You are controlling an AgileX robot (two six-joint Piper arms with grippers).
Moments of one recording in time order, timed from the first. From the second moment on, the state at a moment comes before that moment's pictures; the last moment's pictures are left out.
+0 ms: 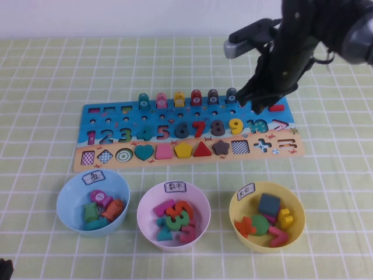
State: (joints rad) right arm 0.42 2.15 -2.06 -0.01 1.23 -0.14; left arm -0.15 -0.01 0.03 -0.03 0.37 0.04
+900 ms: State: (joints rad) right arm 0.47 2.45 -2.34 -0.05 1.23 -0.03; left arm -0.15 -0.01 0.03 -0.03 0.37 0.04
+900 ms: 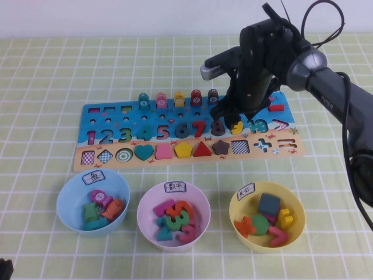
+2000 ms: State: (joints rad) right arm 0.47 2.47 -2.35 -0.04 1.23 0.00; left arm -0.15 -0.01 0.03 -0.03 0.37 0.04
